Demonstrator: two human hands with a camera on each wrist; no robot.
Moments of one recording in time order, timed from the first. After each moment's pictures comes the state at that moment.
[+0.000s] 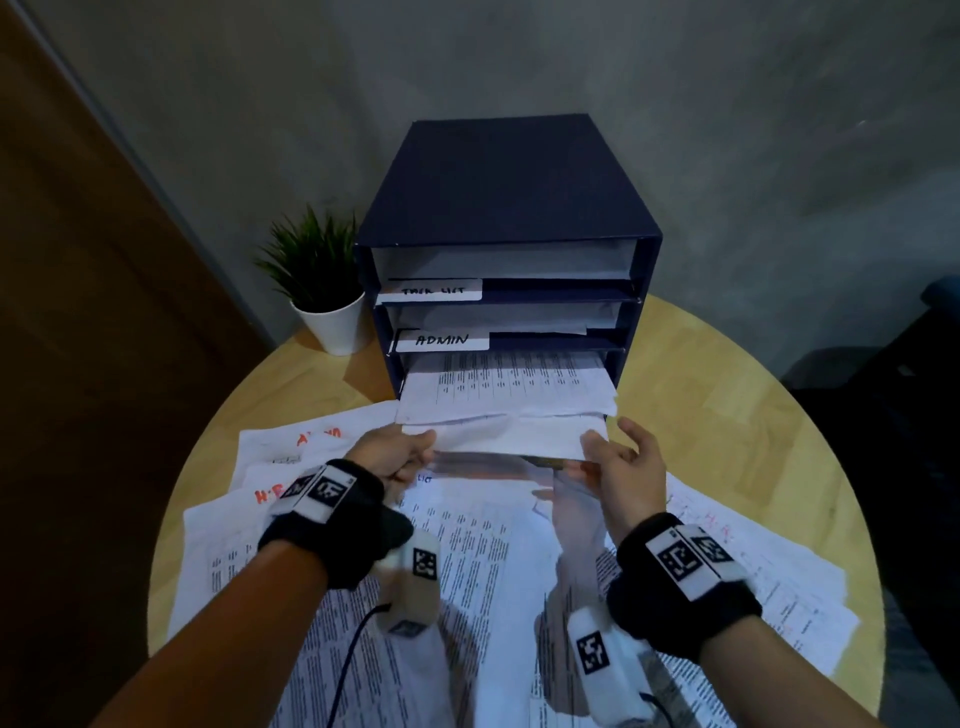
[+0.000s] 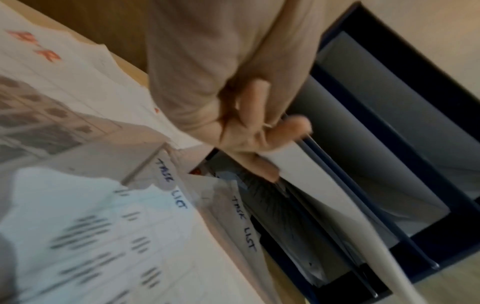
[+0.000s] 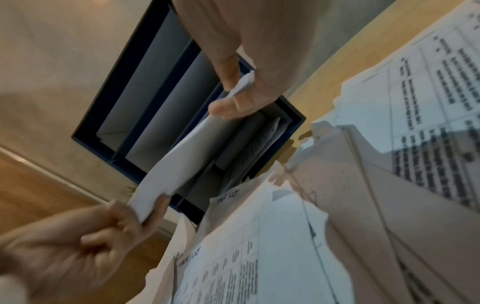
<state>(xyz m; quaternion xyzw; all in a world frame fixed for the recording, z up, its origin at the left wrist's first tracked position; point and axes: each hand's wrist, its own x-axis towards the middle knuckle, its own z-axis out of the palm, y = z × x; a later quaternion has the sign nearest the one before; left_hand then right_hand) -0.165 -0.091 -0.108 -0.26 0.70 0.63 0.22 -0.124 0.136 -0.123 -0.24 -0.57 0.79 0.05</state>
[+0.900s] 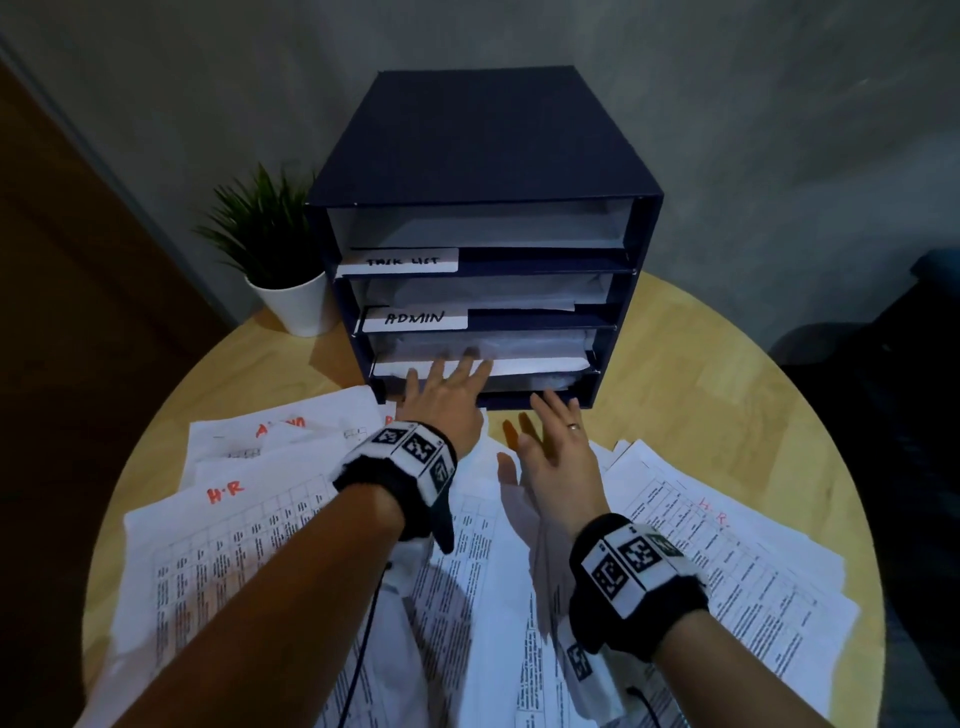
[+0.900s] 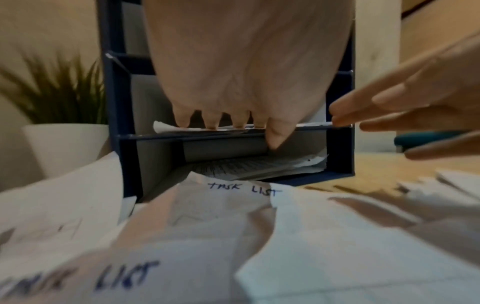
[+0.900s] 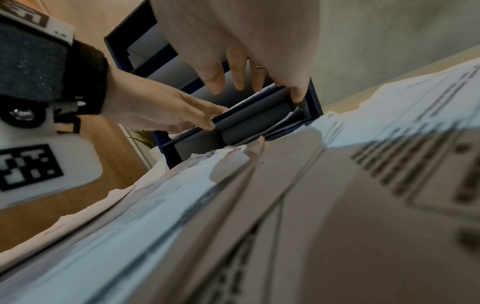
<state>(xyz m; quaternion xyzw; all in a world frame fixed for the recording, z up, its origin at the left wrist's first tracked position) -0.203 -0.021 -0.125 0.11 0.99 0.03 0.11 -0.137 0.112 -0.152 -0.04 -0.87 0.49 0.02</state>
